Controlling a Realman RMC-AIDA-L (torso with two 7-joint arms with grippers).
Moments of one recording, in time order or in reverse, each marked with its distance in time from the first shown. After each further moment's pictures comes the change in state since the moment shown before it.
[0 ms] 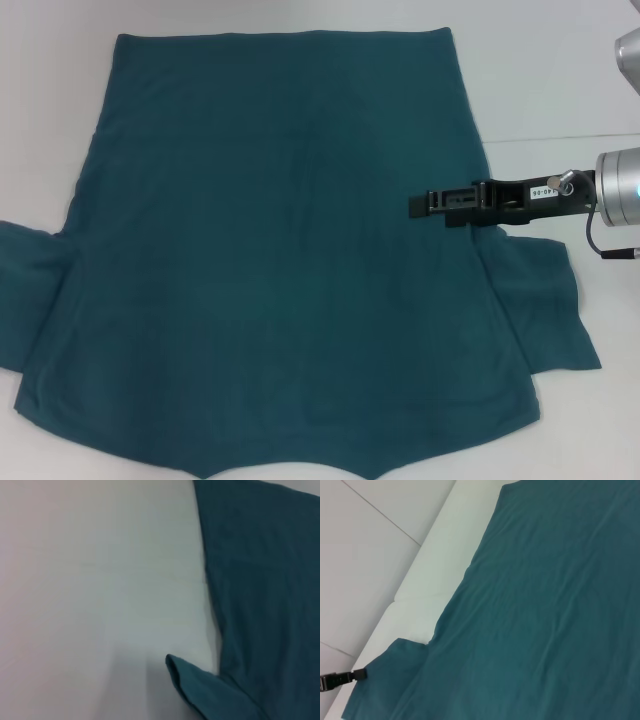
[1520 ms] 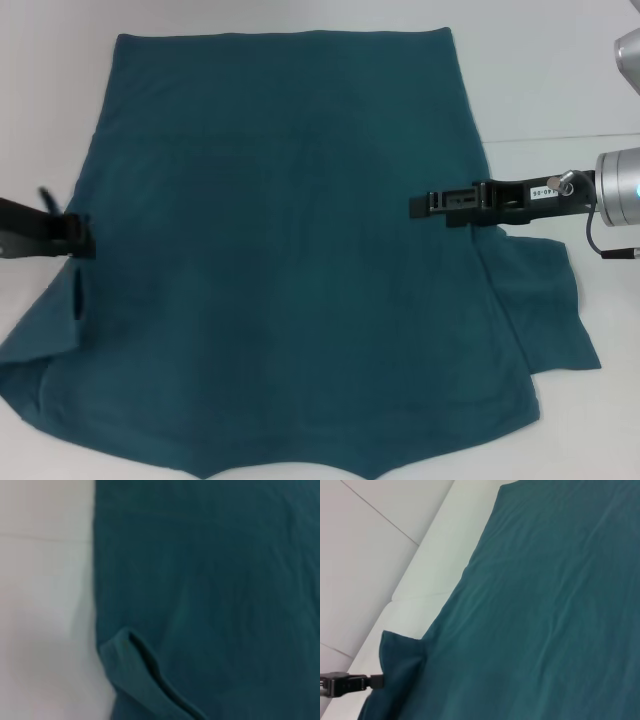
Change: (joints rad) left arm -0.163 -0.053 0.135 0.025 0.105 0.170 -0.232; right arm 0.001 0.000 0.000 0.000 -0.005 0.005 -0.003
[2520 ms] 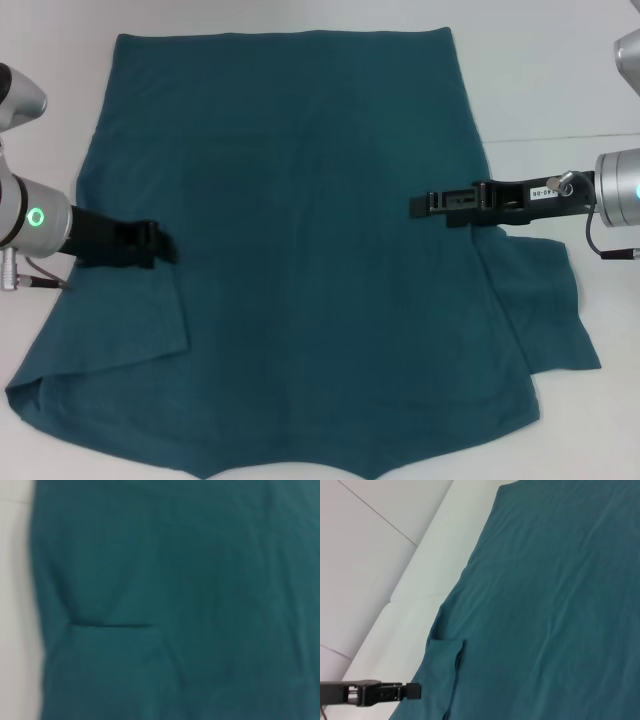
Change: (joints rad) left arm -0.103 0.009 -0.008 -0.285 -0.064 -0.155 0.008; right arm -0.001 0.002 0.000 0.002 0.000 0.005 0.000
